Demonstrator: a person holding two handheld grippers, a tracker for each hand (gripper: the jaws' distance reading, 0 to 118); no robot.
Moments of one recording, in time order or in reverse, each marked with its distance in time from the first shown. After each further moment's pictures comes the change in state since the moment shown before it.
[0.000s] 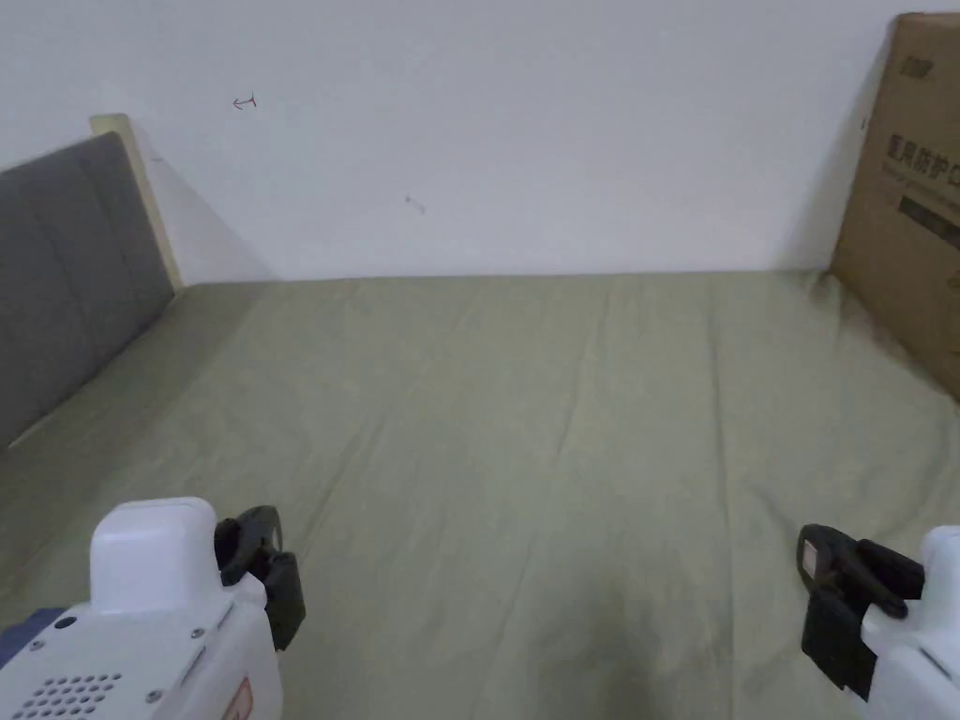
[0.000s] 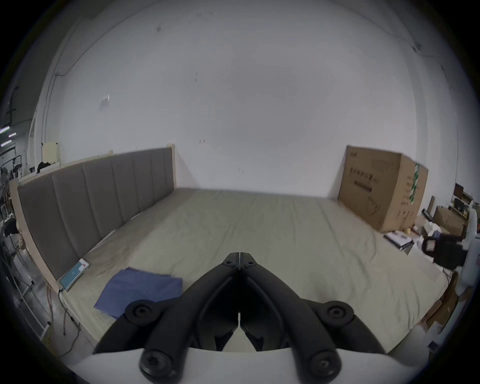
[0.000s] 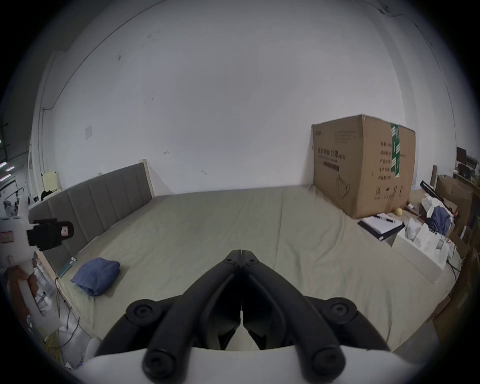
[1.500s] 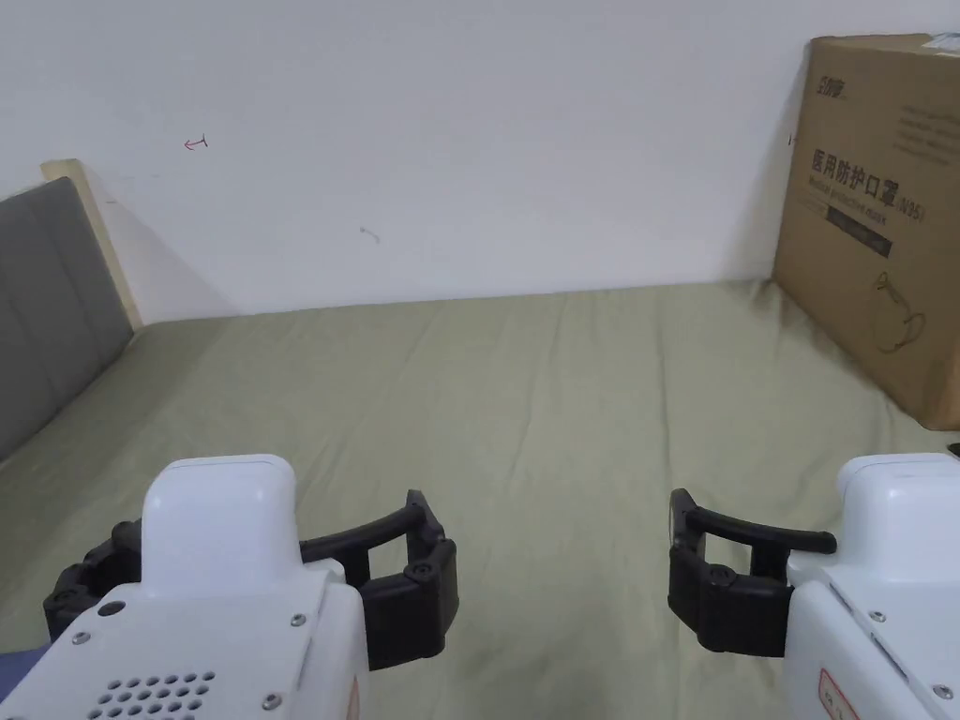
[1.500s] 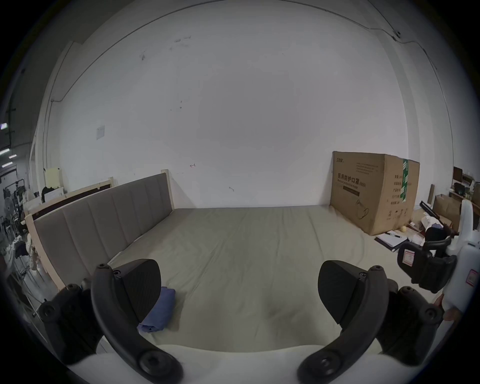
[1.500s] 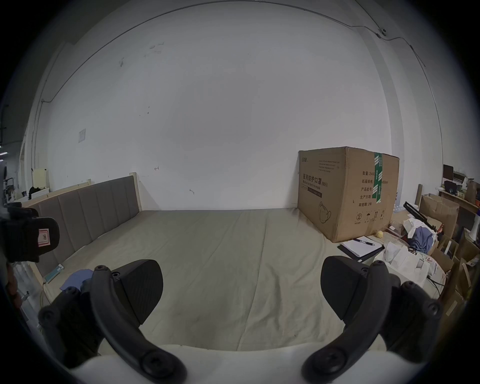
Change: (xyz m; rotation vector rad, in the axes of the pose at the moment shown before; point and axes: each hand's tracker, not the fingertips) left arm 0.098 0.034 0.056 0.014 0.043 -0.116; right arm -0.003 0.027 0.027 0.100 -0.096 0.046
